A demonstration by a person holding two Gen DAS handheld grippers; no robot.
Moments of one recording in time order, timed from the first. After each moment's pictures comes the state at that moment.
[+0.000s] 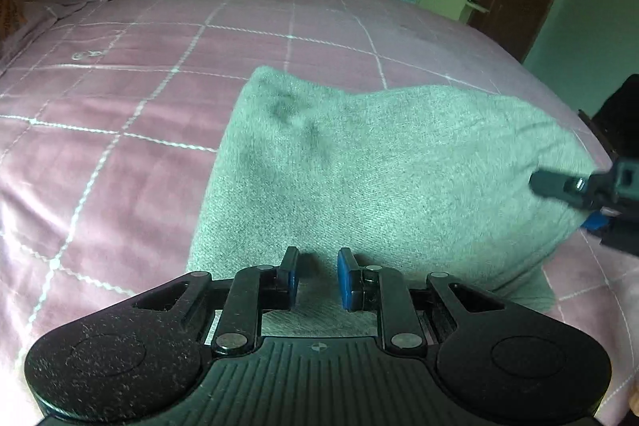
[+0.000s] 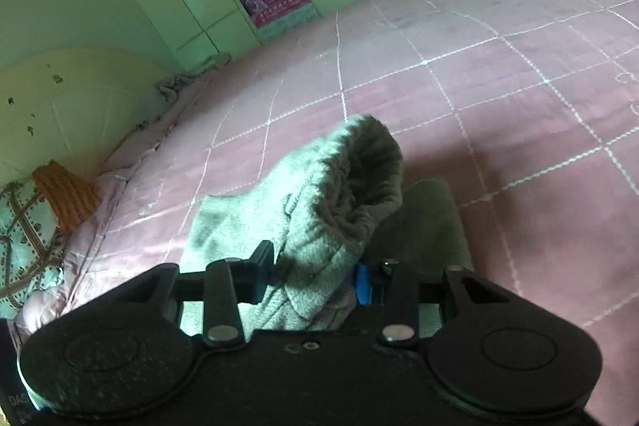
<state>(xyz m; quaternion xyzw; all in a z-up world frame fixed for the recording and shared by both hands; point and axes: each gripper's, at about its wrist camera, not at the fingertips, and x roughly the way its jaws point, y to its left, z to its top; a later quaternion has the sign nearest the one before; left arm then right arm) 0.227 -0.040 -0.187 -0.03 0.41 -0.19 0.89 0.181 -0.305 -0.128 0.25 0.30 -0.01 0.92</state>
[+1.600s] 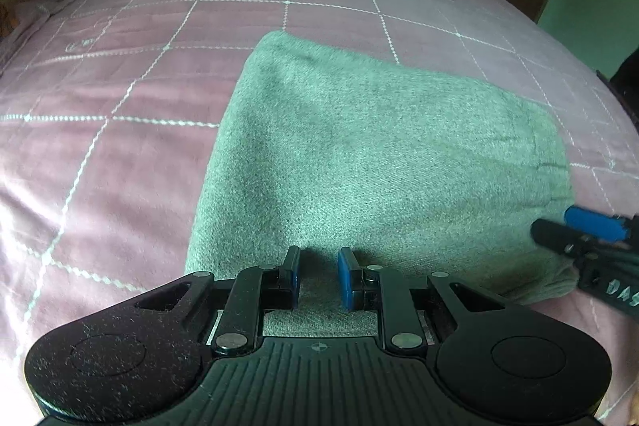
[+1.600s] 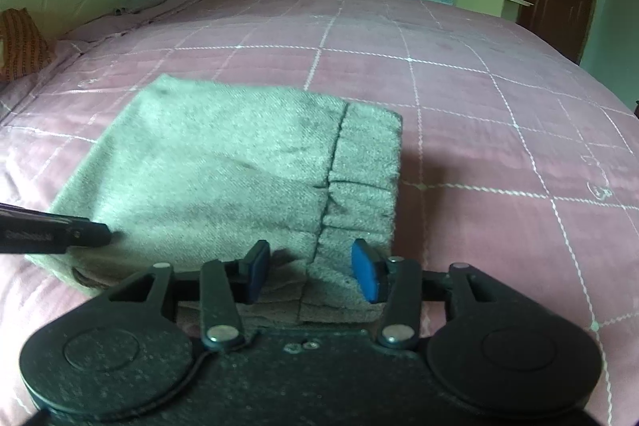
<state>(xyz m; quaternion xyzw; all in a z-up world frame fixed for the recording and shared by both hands) 0.232 -0.060 -0.195 0.02 0.45 -0.16 0.88 0.189 -0.286 -0.171 0.01 0.36 -0.04 0.93</state>
